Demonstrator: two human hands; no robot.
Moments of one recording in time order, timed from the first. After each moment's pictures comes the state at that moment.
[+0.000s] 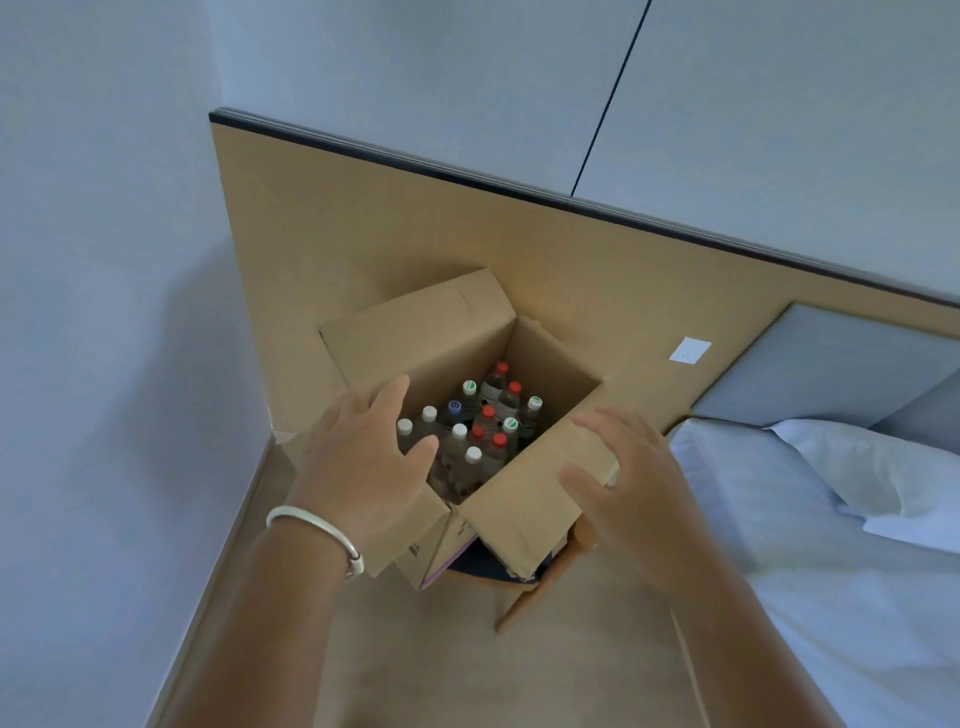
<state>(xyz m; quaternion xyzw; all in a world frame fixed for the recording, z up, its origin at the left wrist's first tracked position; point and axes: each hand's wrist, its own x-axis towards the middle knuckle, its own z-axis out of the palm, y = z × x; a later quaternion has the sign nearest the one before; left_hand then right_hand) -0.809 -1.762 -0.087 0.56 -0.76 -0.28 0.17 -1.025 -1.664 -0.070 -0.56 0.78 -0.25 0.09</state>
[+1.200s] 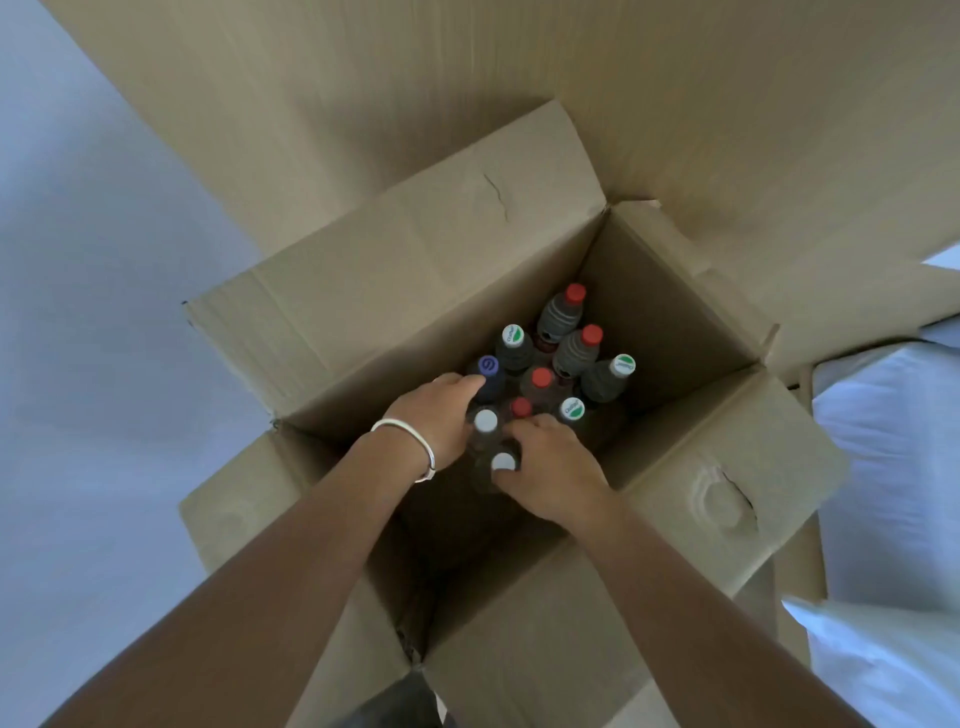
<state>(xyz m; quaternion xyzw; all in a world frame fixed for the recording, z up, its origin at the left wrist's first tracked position) -1.013 -2.047 -0.323 0.51 -0.78 -0.33 -0.15 -1.157 -1.966 -0.319 -0.59 0.71 0.06 0.38</state>
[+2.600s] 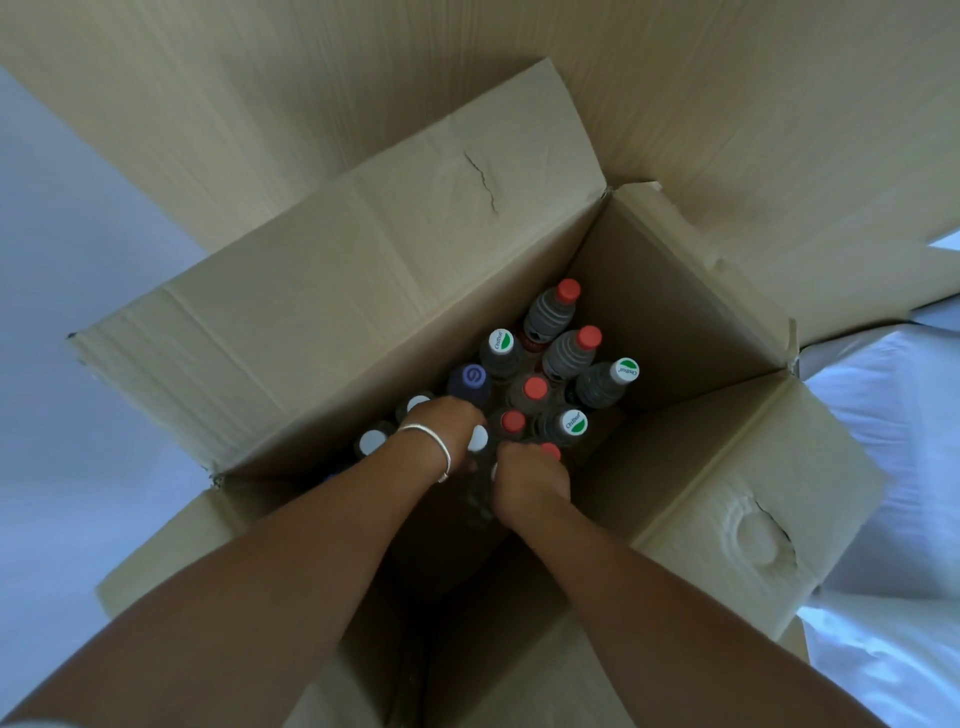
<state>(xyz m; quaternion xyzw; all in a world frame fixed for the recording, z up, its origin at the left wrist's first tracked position) -1.046 -2.092 -0.442 0.39 -0.83 -0.29 -0.27 -1.143 -2.001 -0.412 -0.53 0.77 0.15 0.34</state>
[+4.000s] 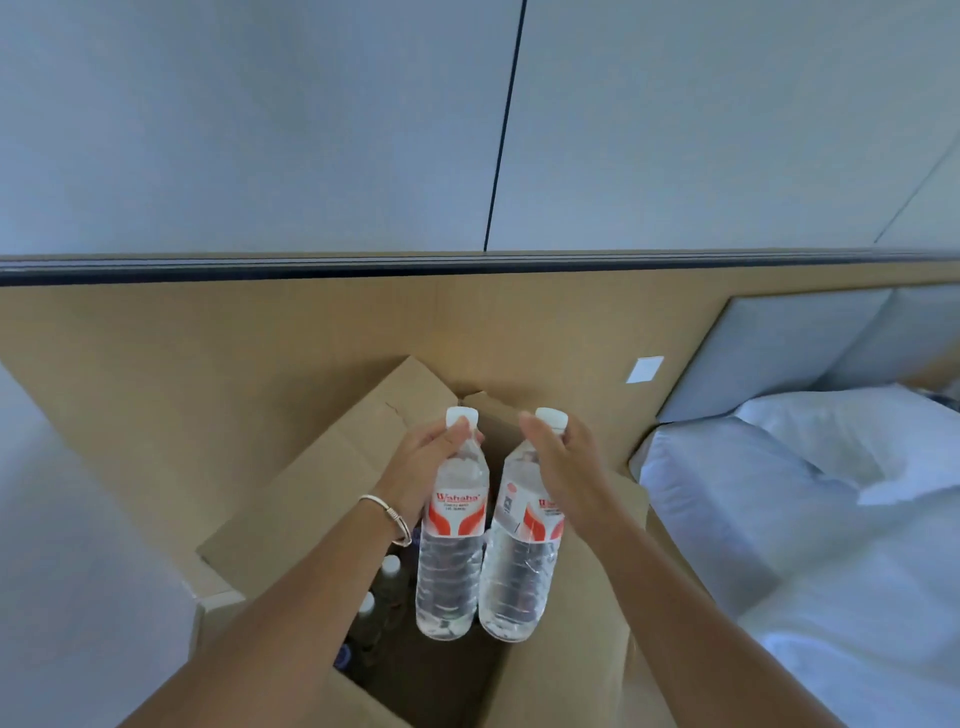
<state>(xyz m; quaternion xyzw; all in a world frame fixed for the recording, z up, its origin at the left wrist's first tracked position) -0.997 -2.036 -0.143 0.28 -0.59 -0.71 0.25 -1.123 -1.921 -0.100 -0.33 0.75 -0.52 0.23</state>
